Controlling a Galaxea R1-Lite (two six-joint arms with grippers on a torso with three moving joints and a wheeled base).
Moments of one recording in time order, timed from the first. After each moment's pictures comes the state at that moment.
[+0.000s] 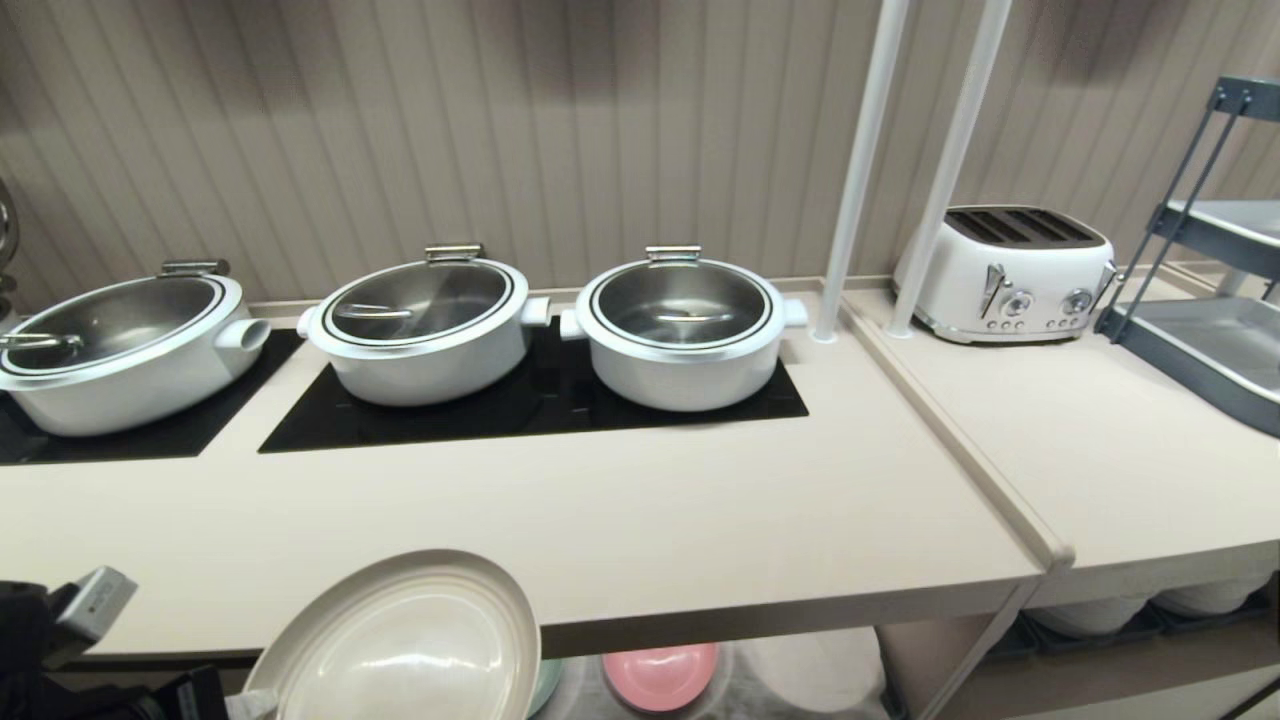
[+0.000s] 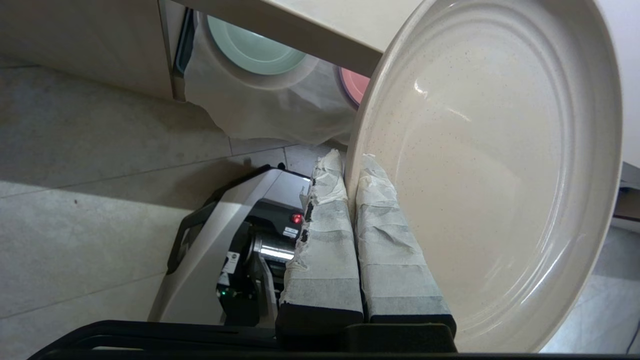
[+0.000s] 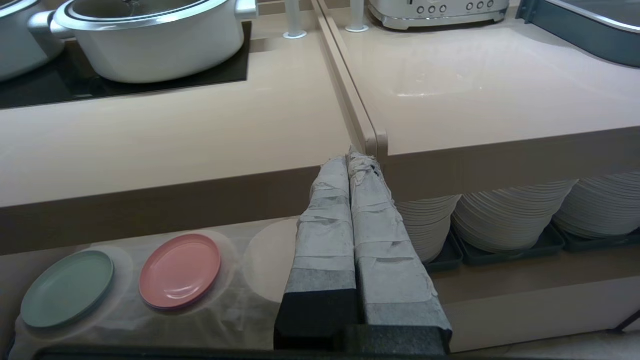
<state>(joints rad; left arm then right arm) -0.07 1.09 -0.26 -0.02 -0.11 -0.56 0.00 0.00 0.00 -0.01 -0.04 0.06</state>
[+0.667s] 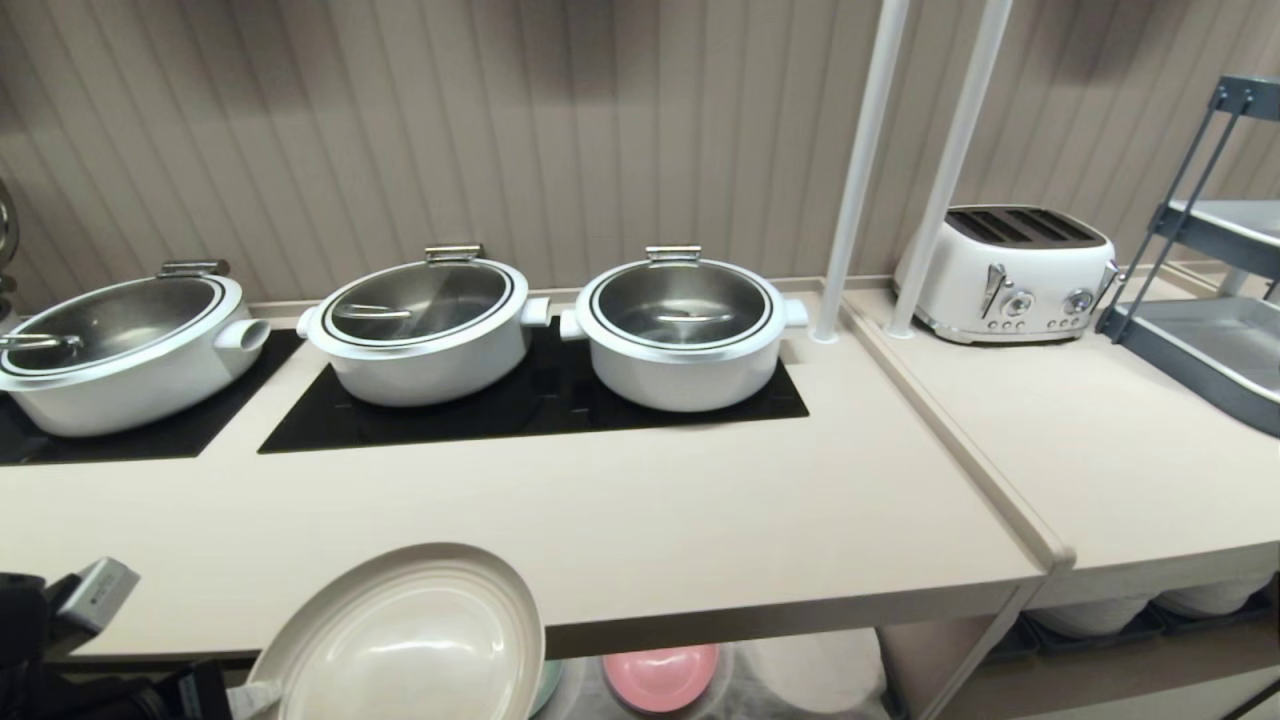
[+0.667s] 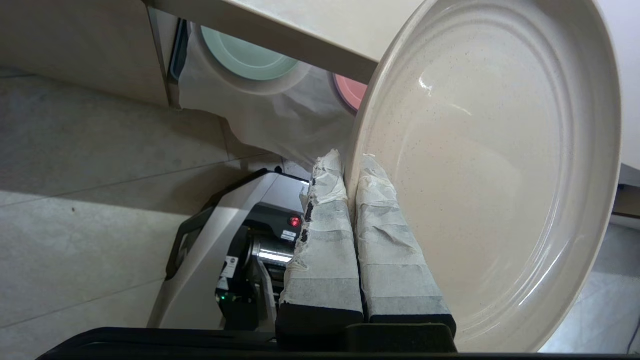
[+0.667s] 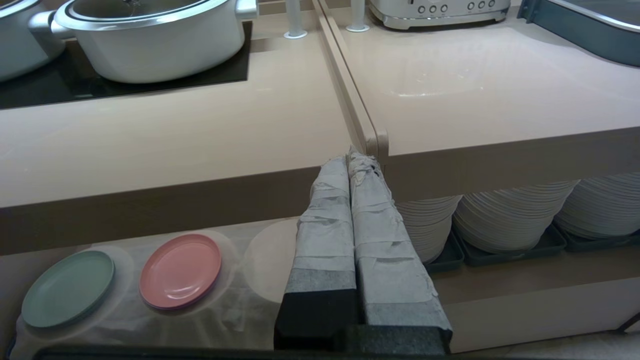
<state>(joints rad) -0.07 1.09 -0.27 -0.02 -0.11 -0.56 0.00 0.00 0.00 -0.01 -0.04 0.06</state>
